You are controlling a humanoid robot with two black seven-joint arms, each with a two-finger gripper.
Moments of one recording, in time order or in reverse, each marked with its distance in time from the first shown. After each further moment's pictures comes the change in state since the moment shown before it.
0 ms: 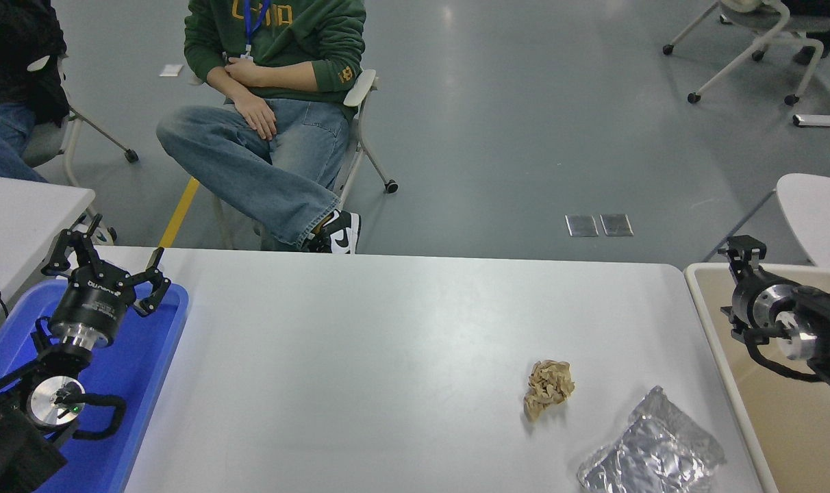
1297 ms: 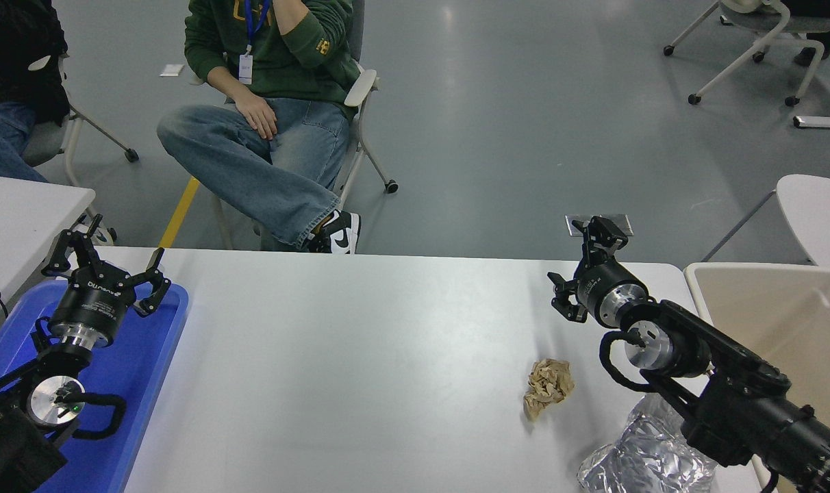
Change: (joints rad) left arm 0.000 0.000 0.000 0.000 0.000 0.000 0.000; right arm -0.156 0.363 0.324 0.047 0.001 0.032 0.198
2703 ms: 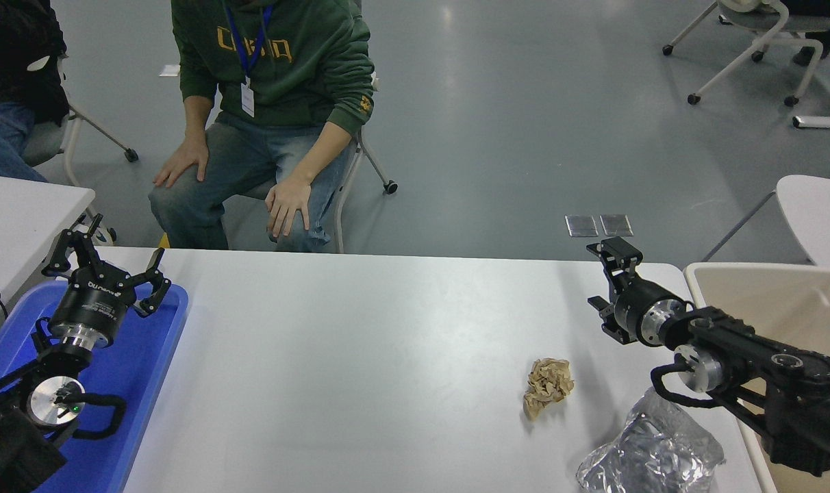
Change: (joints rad) left arm 0.000 0.000 0.000 0.000 0.000 0.000 0.000; right arm 0.136 -0.324 -0.503 0.169 -0.148 0.026 0.002
